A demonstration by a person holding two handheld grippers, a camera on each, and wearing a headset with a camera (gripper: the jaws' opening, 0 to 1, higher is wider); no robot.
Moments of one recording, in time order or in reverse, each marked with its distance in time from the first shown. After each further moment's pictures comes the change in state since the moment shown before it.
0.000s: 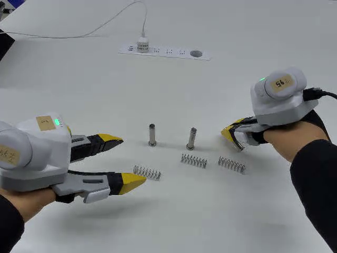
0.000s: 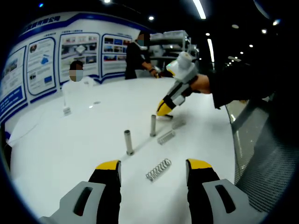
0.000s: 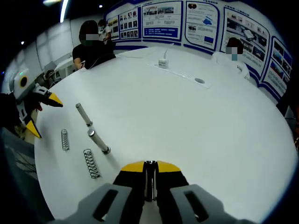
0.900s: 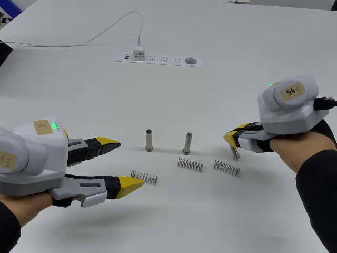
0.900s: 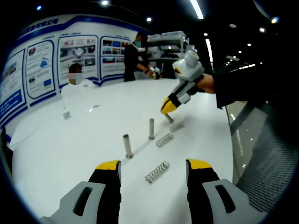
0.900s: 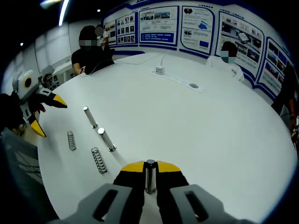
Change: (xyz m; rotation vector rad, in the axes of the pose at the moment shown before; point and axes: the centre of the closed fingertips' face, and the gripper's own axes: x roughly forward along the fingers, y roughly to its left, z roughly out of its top) left arm -0.005 -0.003 0.009 0.020 -0.012 -0.003; right arm -0.023 0.002 0.003 0.016 -0.047 -0.035
